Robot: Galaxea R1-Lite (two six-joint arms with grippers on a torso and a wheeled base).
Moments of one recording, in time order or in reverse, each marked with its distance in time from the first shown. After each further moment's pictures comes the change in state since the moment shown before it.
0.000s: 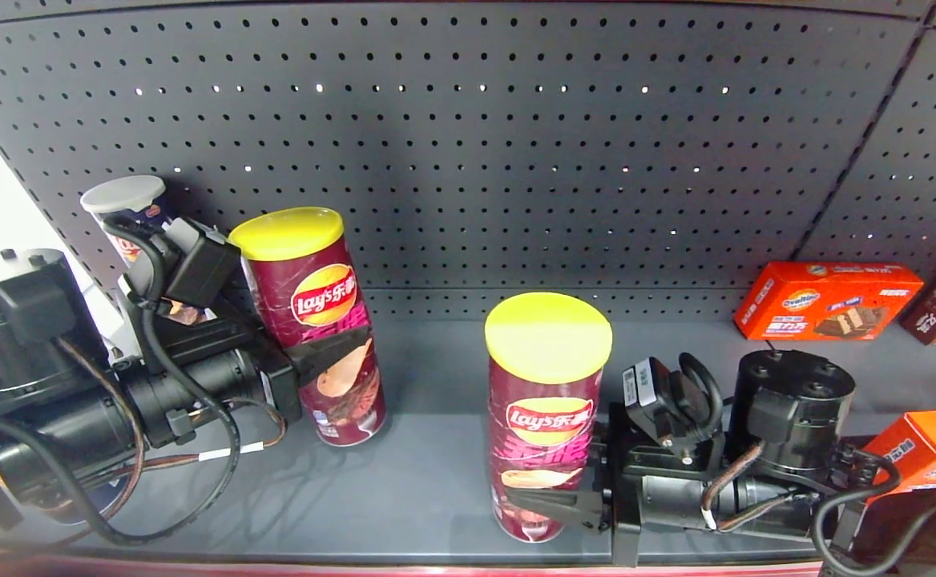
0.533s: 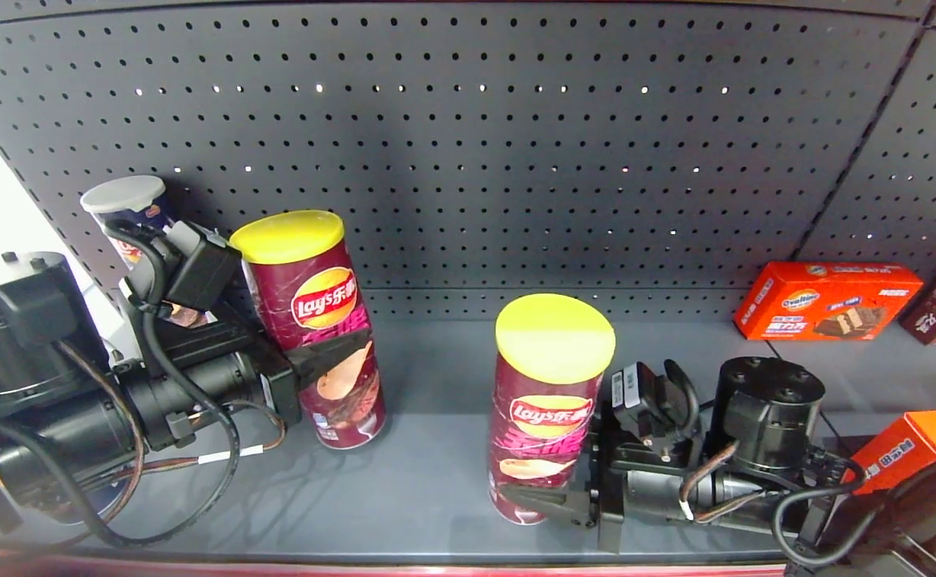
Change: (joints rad) left arm 0.000 0.000 0.005 0.000 -0.001 0.000; right arm -0.026 0.087 -0.004 -0.097 0.002 -0.018
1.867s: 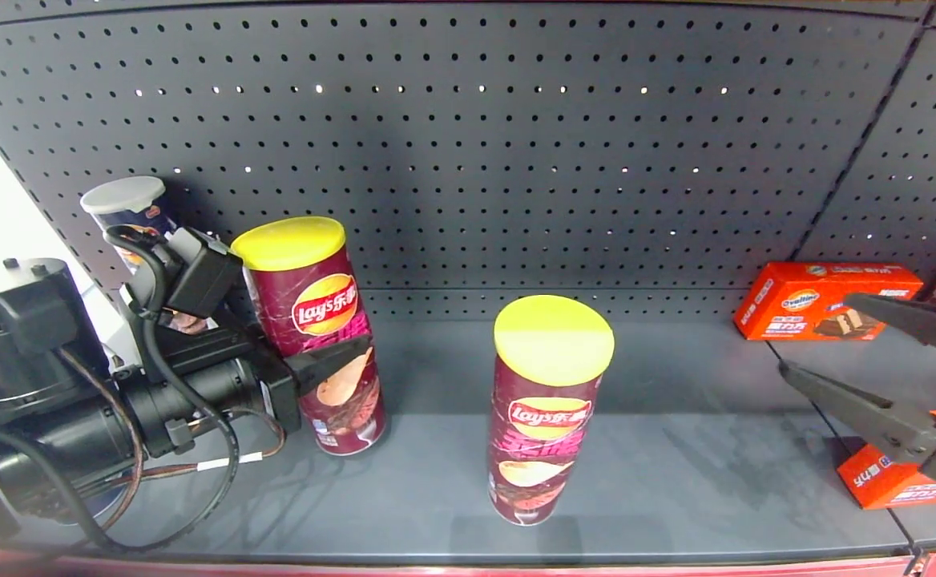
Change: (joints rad) left arm -0.004 -0.005 0.015 0.000 -0.001 0.001; right arm -0.295 -0.873 0.060 0.668 -0.433 0.003
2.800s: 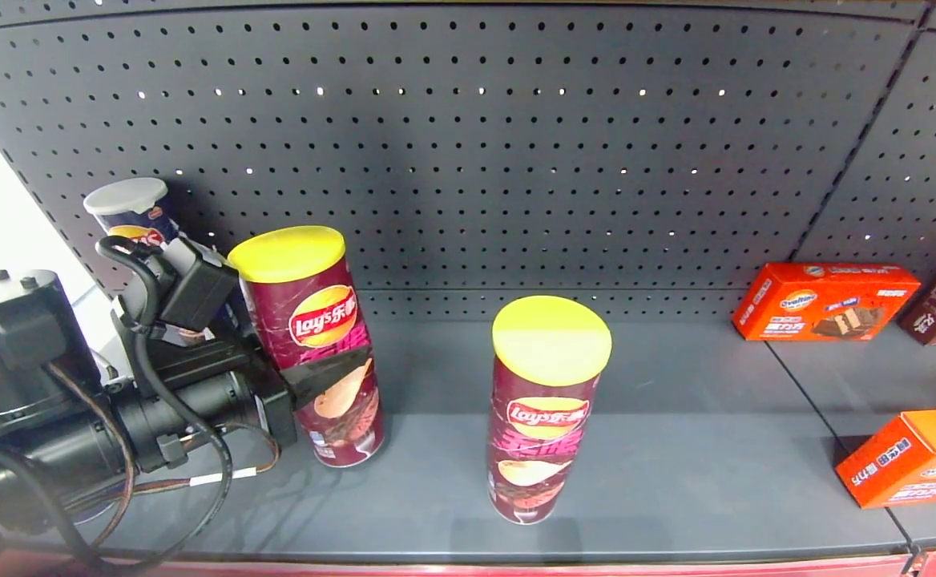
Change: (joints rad) left arm -0.010 -0.023 0.029 0.000 -0.006 0.005; right arm -0.104 -0.838 0.421 0.370 -0.314 0.139
